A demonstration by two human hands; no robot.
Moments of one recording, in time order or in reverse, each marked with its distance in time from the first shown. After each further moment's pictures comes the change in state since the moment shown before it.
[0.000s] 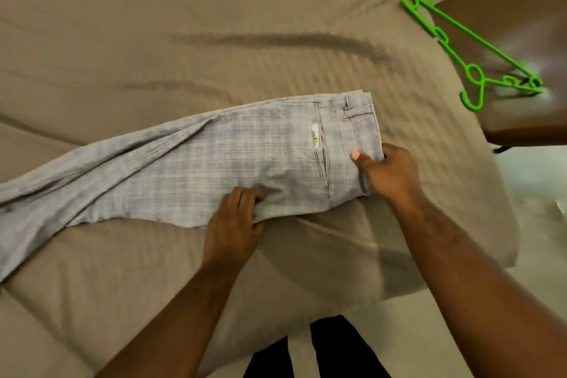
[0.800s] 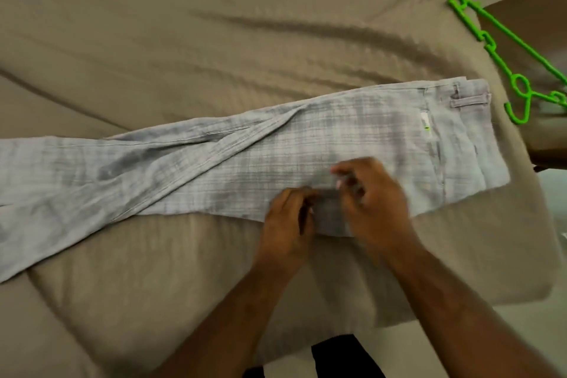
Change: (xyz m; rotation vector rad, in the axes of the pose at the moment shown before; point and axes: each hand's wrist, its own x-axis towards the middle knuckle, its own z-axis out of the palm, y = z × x) left_hand 0.002 0.054 0.035 -0.493 0.036 -0.100; right_hand -0.057 -0.001 0.039 -0.116 -0.083 -0.595
